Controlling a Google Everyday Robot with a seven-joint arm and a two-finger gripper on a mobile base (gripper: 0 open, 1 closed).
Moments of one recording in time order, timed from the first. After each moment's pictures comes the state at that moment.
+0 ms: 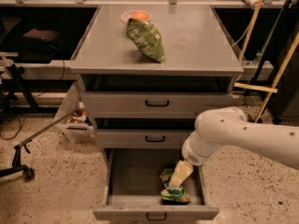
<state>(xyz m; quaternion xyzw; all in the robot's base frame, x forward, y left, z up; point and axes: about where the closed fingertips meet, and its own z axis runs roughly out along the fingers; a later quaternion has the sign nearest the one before) 0.488 -0.130 0.580 -0.51 0.85 0.08 0.12</state>
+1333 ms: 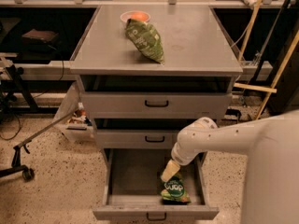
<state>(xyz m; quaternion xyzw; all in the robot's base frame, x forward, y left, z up) 0.554 -0.121 0.474 -0.46 0.88 0.02 0.13</state>
